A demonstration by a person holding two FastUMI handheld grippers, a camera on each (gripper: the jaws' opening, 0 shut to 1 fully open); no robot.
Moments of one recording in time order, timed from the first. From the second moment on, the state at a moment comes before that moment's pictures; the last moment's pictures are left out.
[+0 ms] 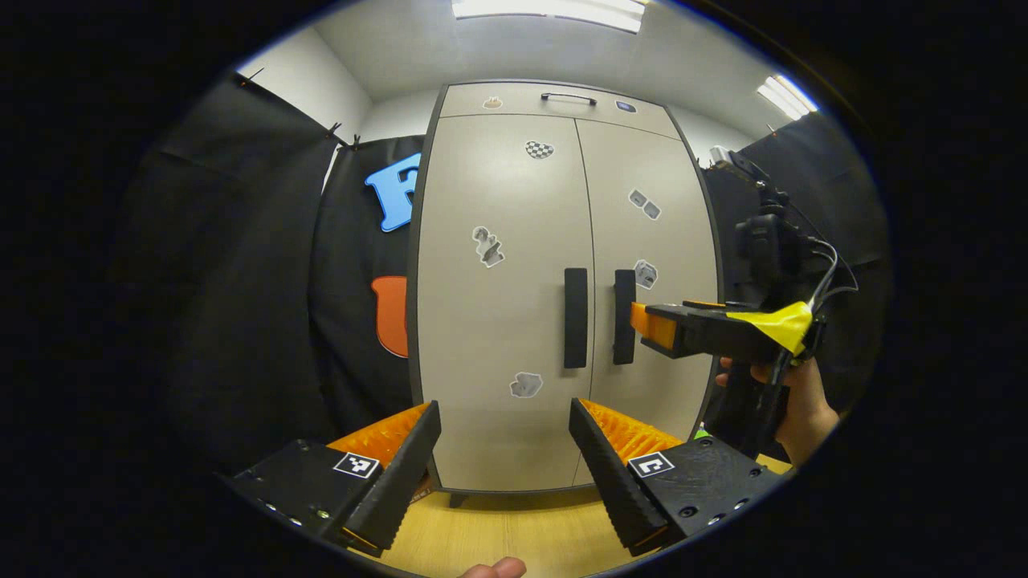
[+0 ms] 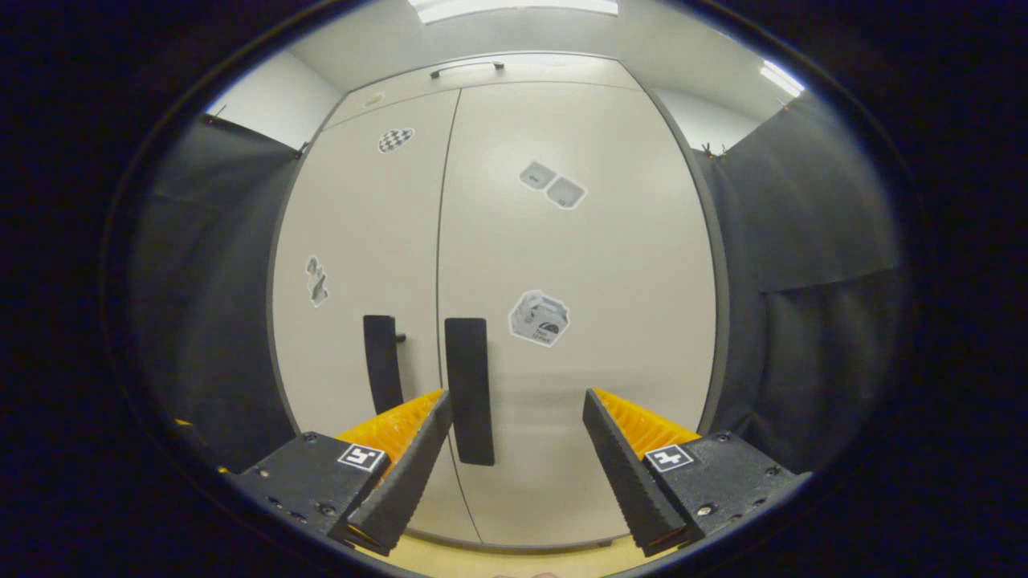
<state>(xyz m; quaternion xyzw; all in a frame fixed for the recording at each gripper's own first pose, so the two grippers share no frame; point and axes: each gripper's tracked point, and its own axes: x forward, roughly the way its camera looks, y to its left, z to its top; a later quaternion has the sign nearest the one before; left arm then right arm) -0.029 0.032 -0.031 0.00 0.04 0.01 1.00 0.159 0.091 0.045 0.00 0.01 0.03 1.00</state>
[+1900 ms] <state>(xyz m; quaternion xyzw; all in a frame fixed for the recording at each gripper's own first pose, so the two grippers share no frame) -0.026 0.051 -0.048 -0.03 0.05 0.02 1.00 0.197 0.121 0.015 -0.02 0.05 0.04 1.00</state>
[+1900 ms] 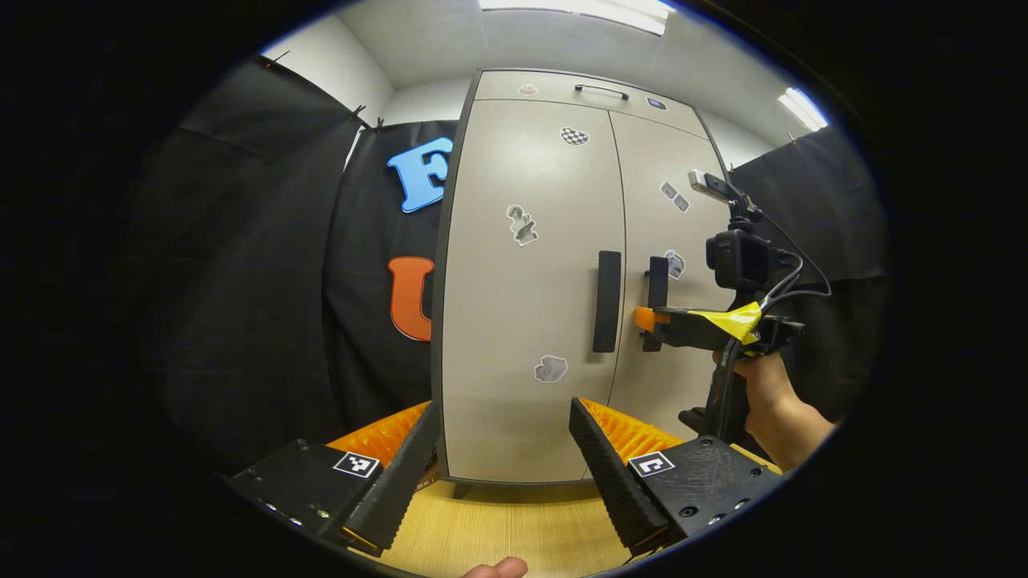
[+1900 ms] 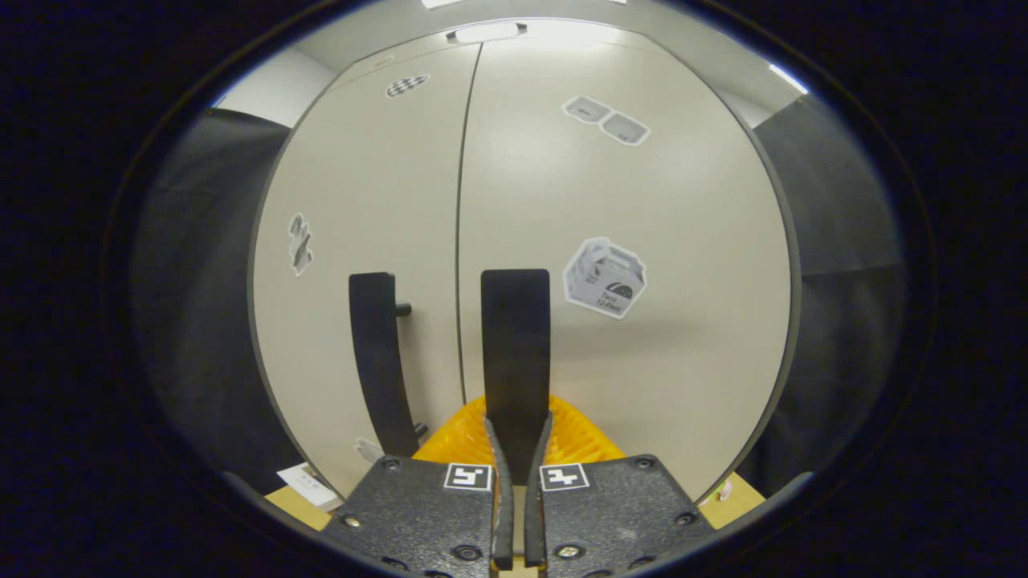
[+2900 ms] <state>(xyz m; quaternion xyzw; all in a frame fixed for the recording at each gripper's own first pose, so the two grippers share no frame) -0.041 0.019 -0.036 -0.02 0.04 0.02 1.00 0.173 0.106 0.018 -0.03 0.04 0.13 0.99</state>
